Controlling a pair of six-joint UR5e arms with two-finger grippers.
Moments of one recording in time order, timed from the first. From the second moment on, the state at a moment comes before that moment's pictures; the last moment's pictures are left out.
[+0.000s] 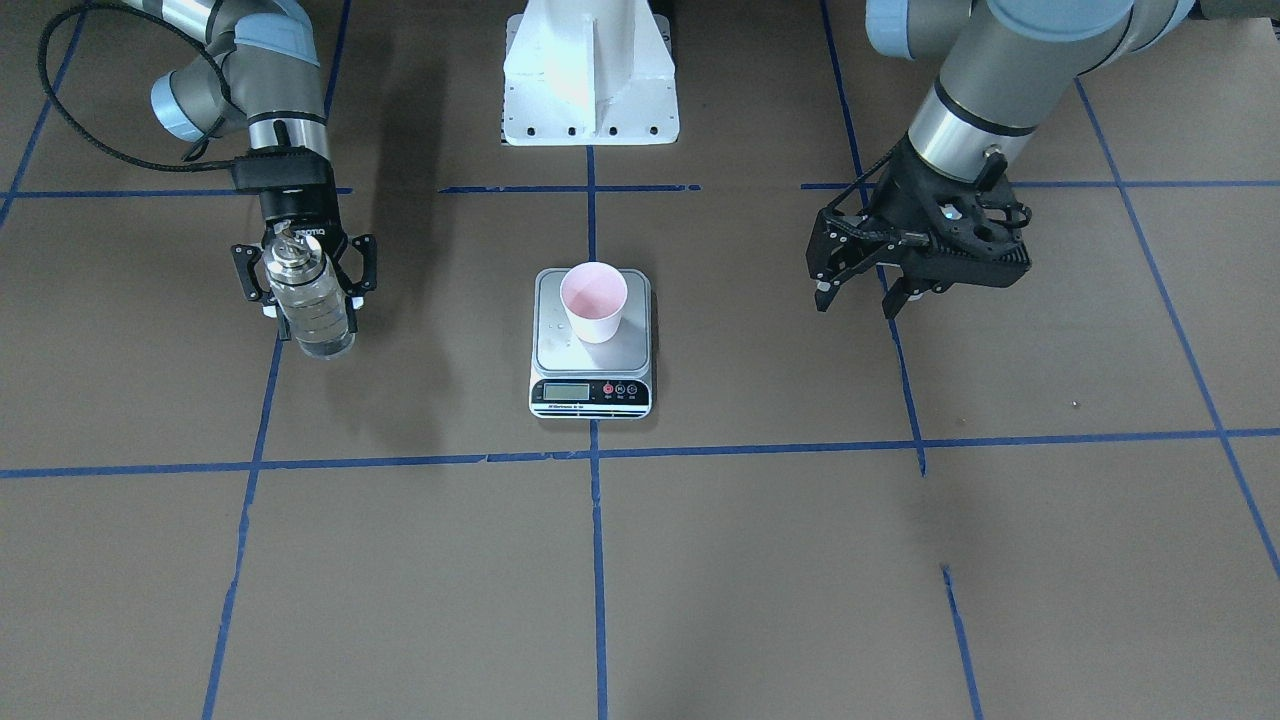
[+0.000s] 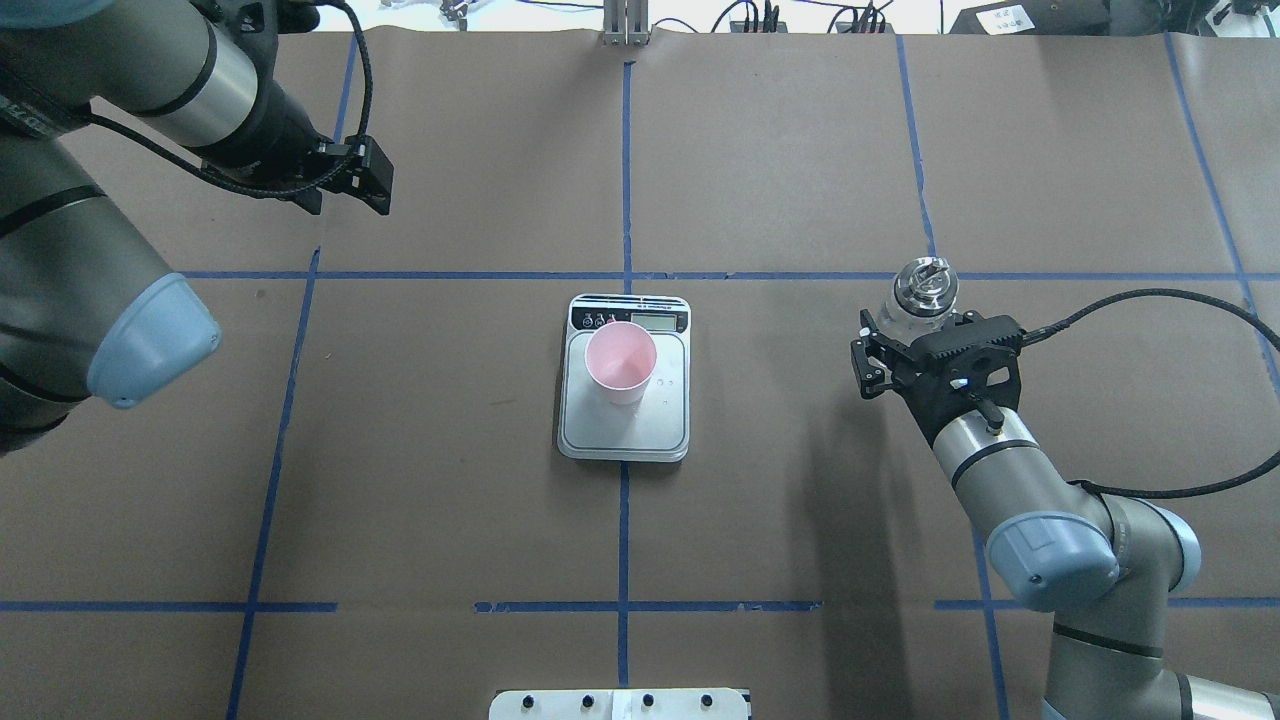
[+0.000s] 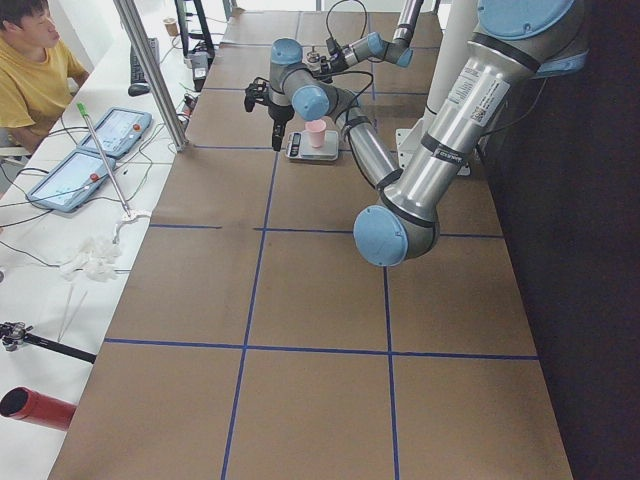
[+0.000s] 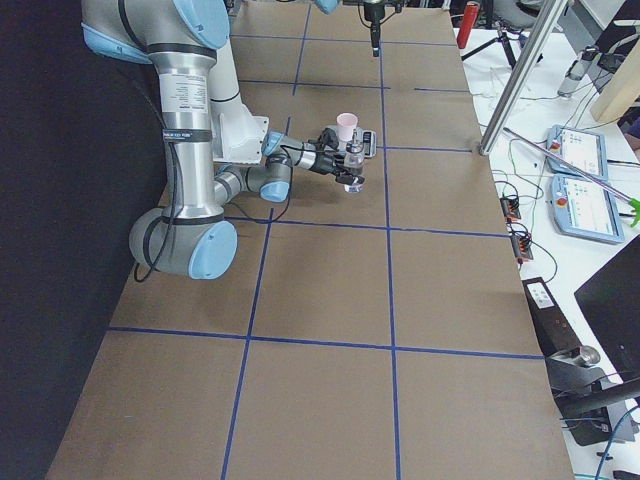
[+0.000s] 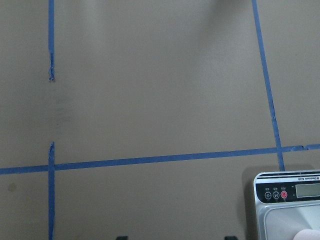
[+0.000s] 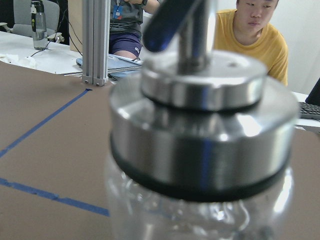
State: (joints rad) left arm -0.91 -2.11 -1.91 -1.53 -2.10 -0.92; right arm 0.31 -1.50 1.82 -0.71 0.74 0.81
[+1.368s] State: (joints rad) left arm -1.06 -1.97 -1.99 -1.53 -2.16 -0.68; right arm 0.25 -1.12 1.88 -1.73 0.72 0.62
